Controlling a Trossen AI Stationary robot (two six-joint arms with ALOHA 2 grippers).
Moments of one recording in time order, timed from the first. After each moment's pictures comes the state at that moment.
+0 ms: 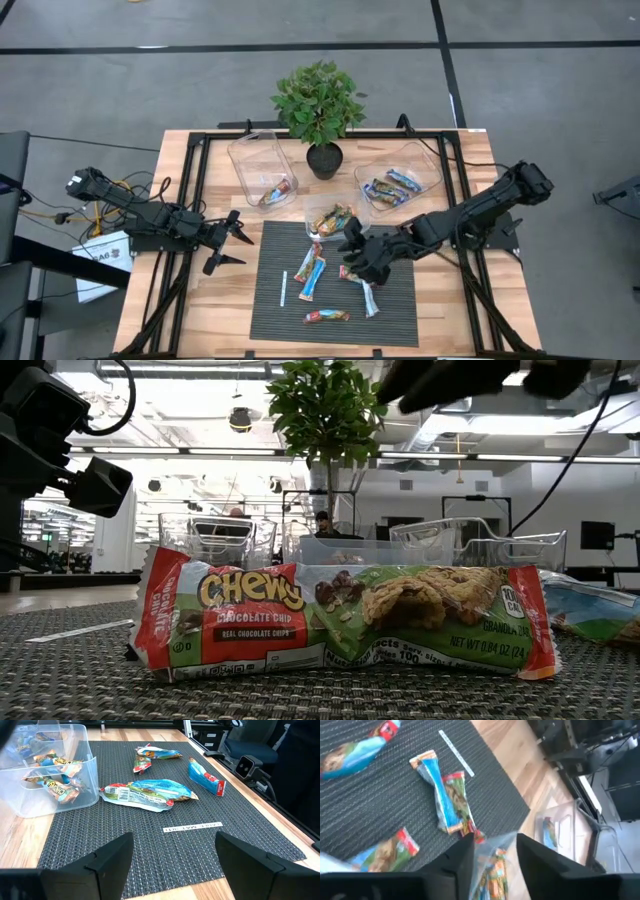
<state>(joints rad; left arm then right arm) -0.36 0.35 0.02 0.01 -0.01 -0.12 0.42 1.53 1.12 -0.37 0.32 -0.66</state>
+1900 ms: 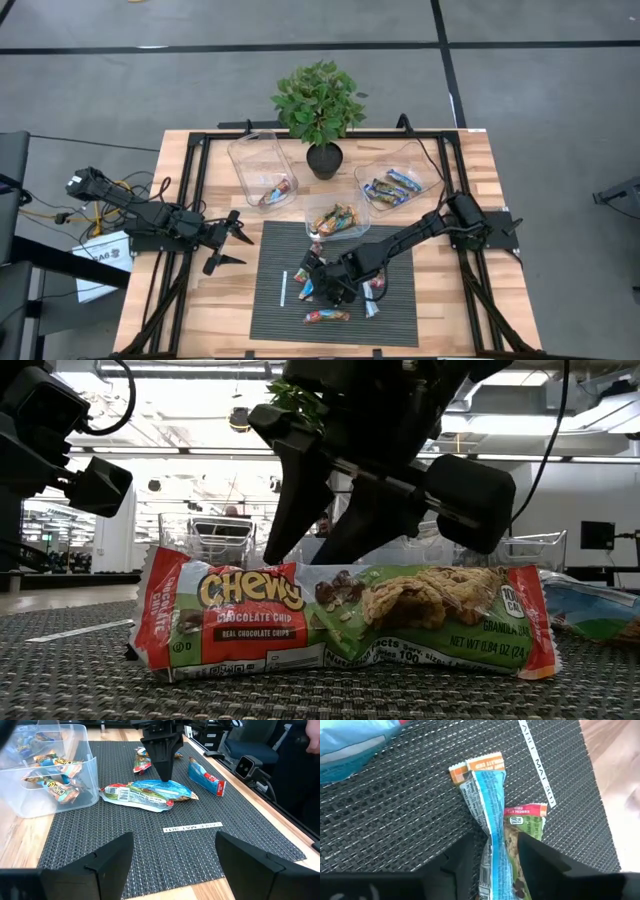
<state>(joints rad) -0.36 0.35 0.02 0.01 -0.01 -0.12 0.38 2.10 1.45 -0.35 0.15 -0.80</state>
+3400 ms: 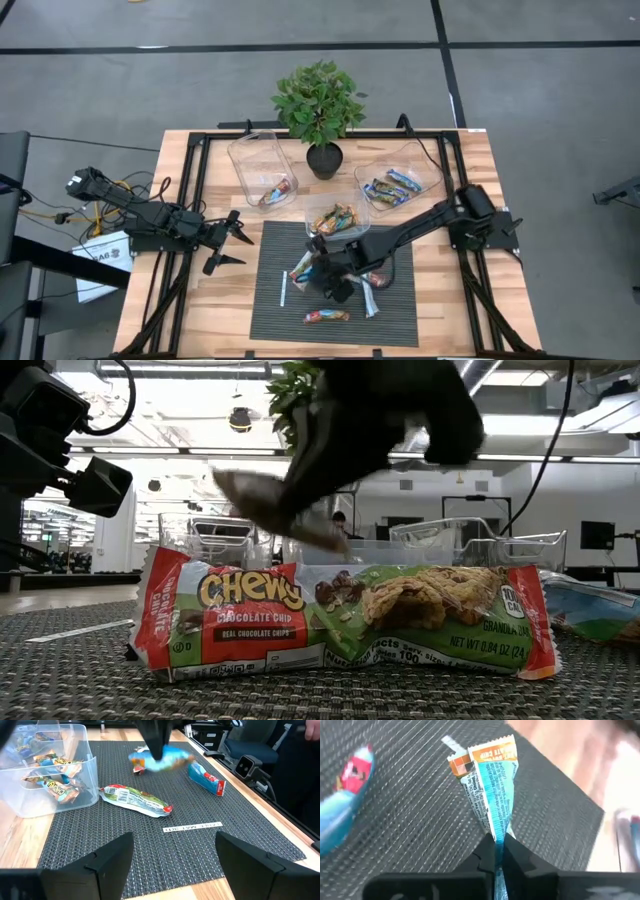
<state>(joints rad) -0.36 0.35 0.02 0.01 -0.01 -0.12 0.35 2.00 1.45 -0.38 0.16 -0.40</state>
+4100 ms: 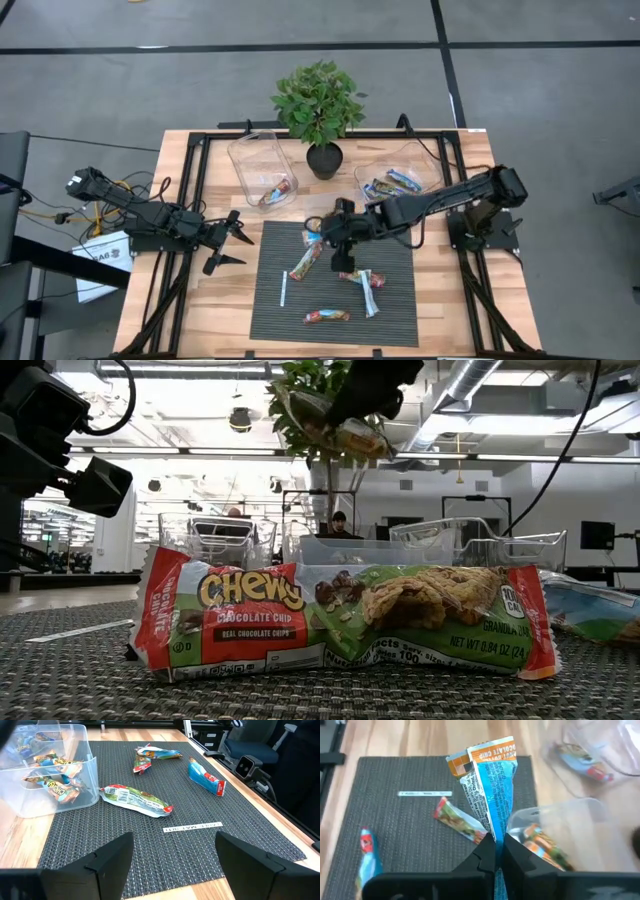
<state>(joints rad) -0.36 0.35 0.02 0.01 -0.01 -0.12 0.24 1.73 1.45 -0.62 0.16 0.18</state>
